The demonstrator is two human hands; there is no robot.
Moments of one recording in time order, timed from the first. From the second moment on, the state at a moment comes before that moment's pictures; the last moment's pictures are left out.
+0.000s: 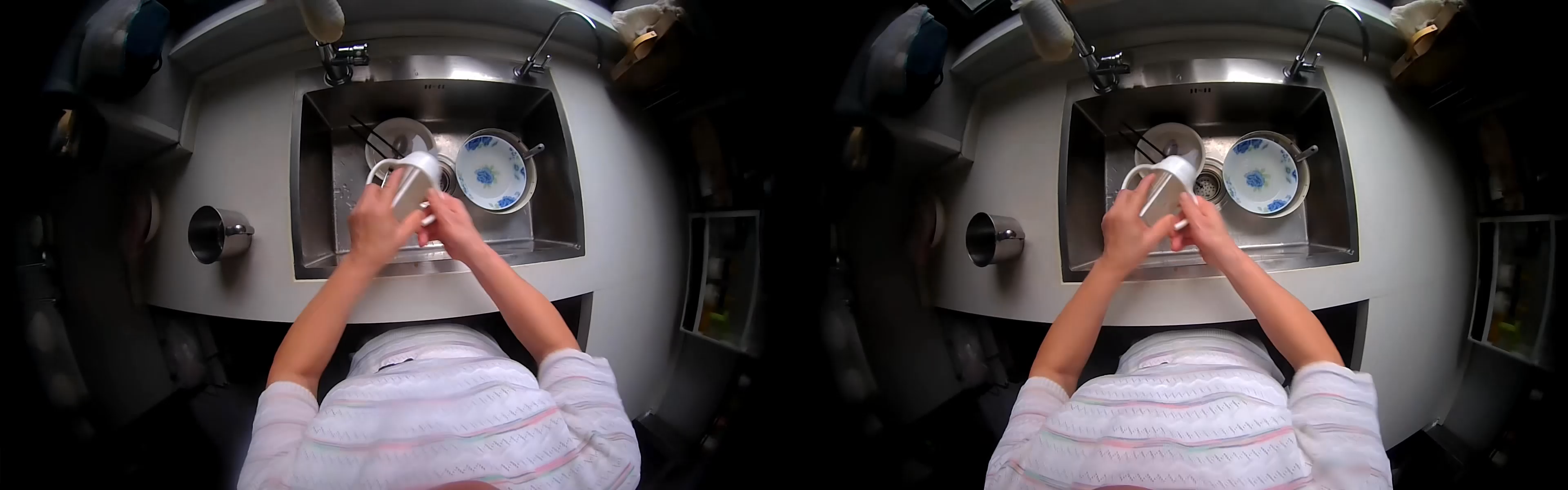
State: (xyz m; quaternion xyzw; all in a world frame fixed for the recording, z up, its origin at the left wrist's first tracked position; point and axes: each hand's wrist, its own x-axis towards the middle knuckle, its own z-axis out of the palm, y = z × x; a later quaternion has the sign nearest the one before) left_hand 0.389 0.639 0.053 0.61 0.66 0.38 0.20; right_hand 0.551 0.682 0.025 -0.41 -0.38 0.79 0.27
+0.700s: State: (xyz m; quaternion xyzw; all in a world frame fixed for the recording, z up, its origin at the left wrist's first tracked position) left_hand 0.386 0.634 0.046 0.56 0.68 0.41 0.23; right_hand 0.528 0.686 0.037 -0.41 -0.37 0.80 0.25
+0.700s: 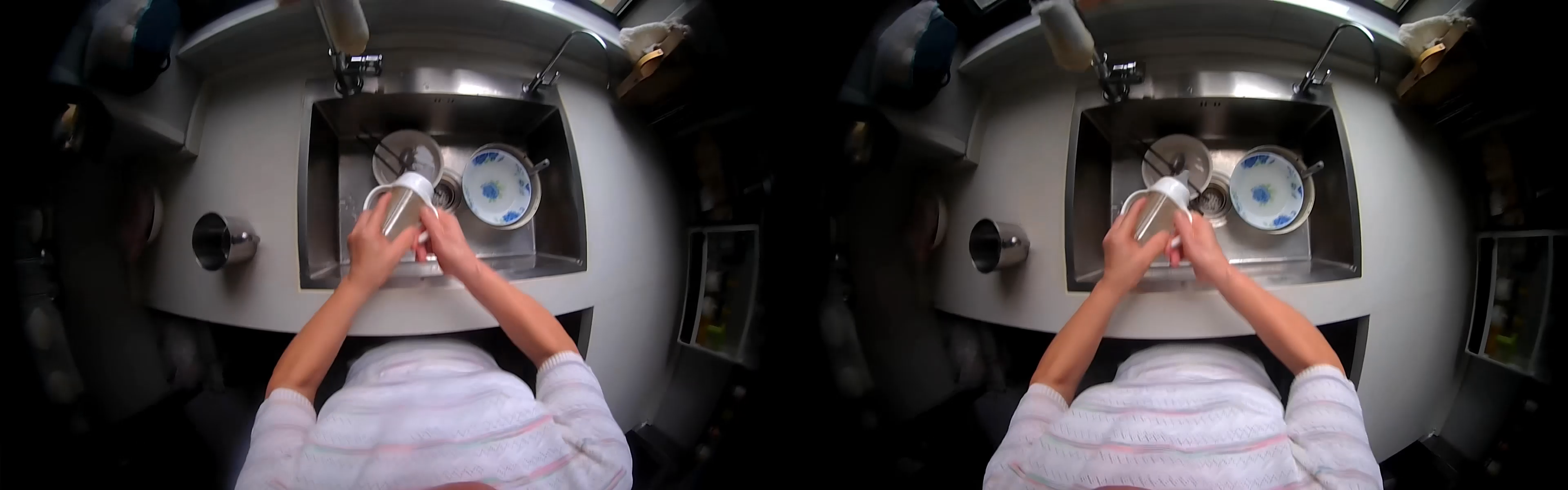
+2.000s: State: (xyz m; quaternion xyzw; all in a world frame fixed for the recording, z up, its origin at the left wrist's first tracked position) left_hand 0.350 0.641 0.037 0.55 0.65 0.48 0.23; right_hand 0.508 0.695 0.040 -0.41 -0.39 0.80 0.20
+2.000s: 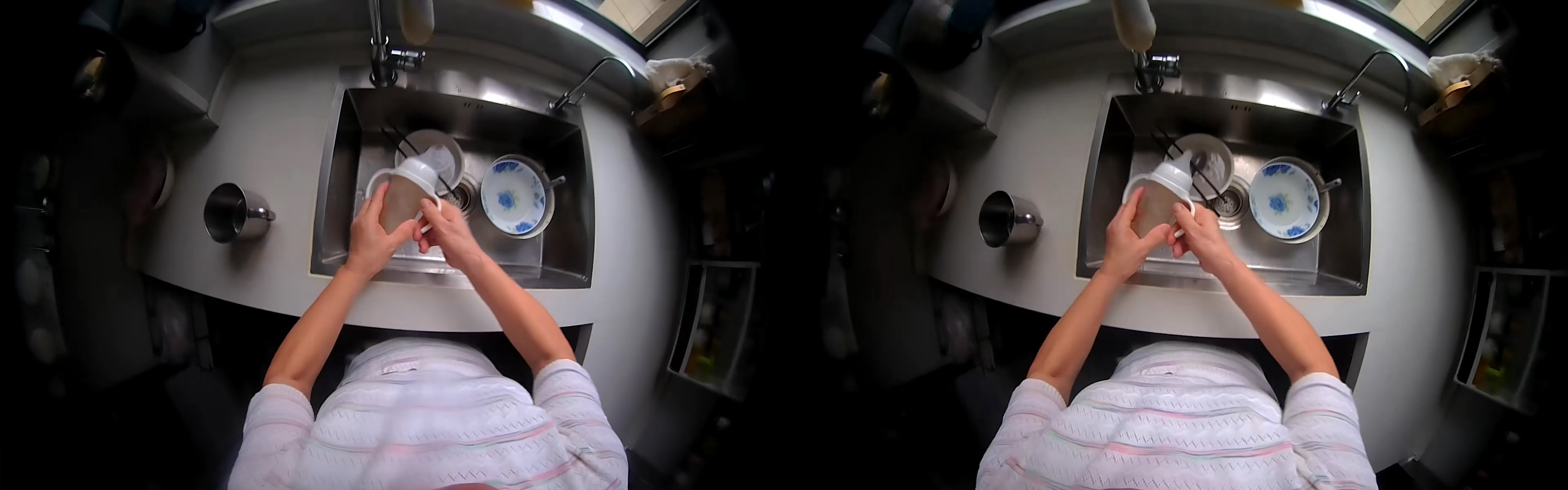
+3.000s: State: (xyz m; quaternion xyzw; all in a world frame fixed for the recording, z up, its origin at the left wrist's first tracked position) left_hand 0.357 0.622 0.051 0.40 0.62 0.46 0.50; right_hand 0.492 0.719 0.055 -0.34 -0.45 0.78 0.27
